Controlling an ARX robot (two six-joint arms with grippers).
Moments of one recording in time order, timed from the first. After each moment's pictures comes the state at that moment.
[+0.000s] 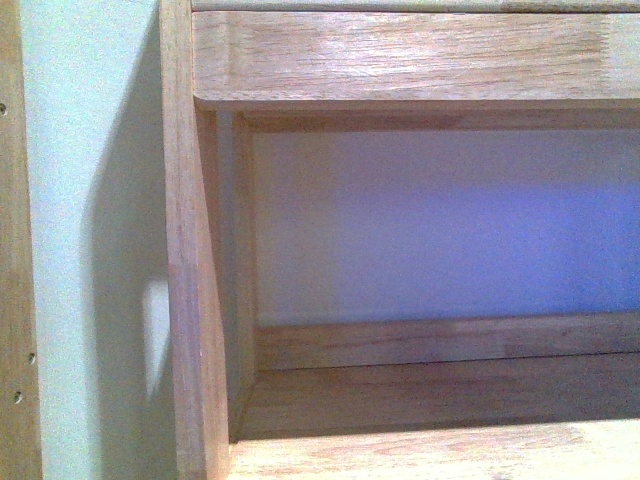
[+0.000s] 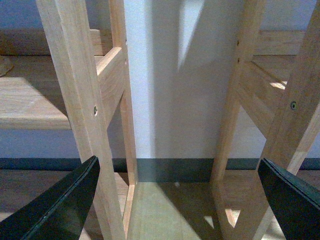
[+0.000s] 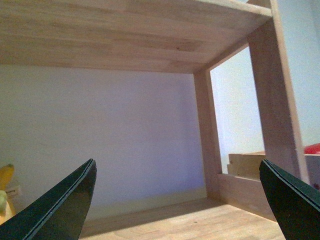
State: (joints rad) left arm 0.00 0.00 0.01 0.00 0.00 0.00; right arm 0.53 0.87 1.12 0.70 0.73 -0.58
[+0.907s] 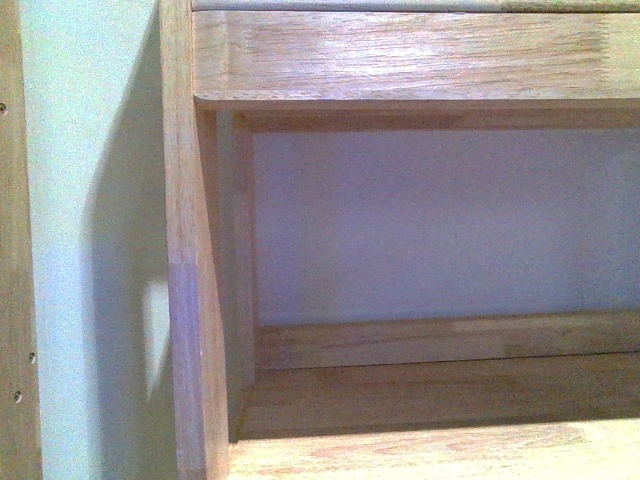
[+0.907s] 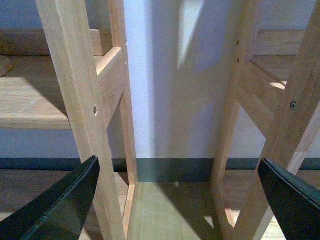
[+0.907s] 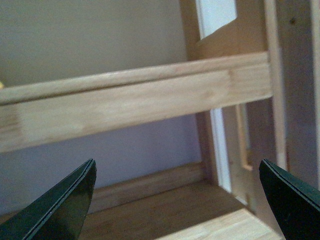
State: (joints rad) left arm 0.00 0.00 0.01 0.00 0.00 0.00; right arm -0.06 0.35 0.43 0.31 0.23 0.11
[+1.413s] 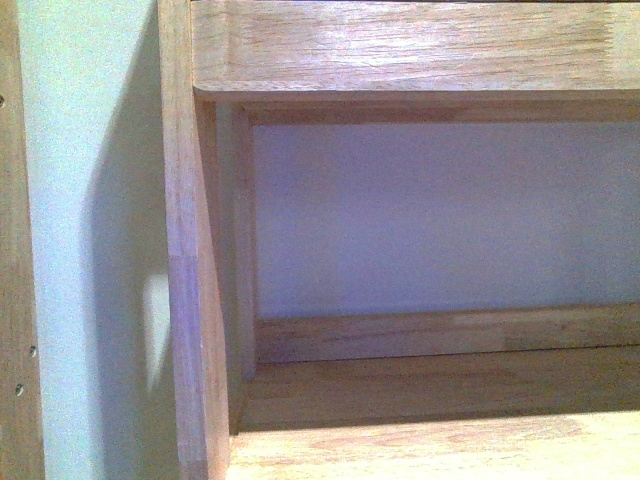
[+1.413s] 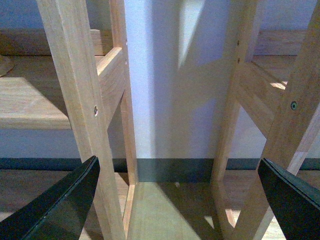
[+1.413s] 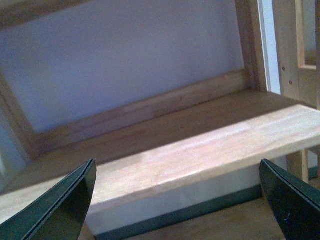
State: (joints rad) left arm 0.00 0.00 0.01 0.00 0.00 0.00; right arm -0.16 0.25 0.08 0.36 -0.02 0.30
